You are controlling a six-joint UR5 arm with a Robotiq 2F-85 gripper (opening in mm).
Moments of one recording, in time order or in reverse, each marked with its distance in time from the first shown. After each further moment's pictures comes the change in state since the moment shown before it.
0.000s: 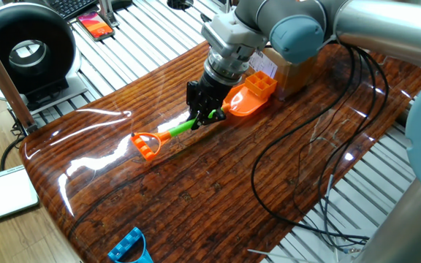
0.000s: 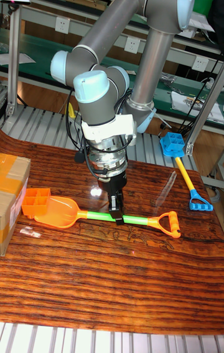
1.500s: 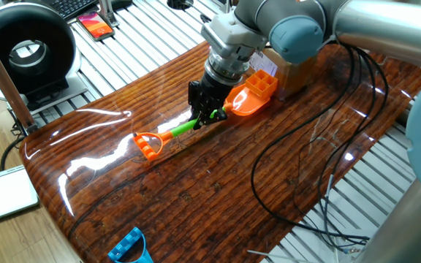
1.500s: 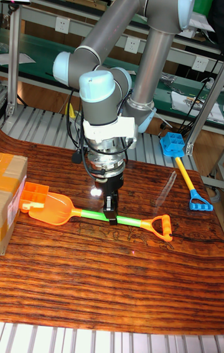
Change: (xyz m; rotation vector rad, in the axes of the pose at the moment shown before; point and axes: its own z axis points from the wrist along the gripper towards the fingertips) arm 0.023 -0.001 0.002 0.009 0.113 0.029
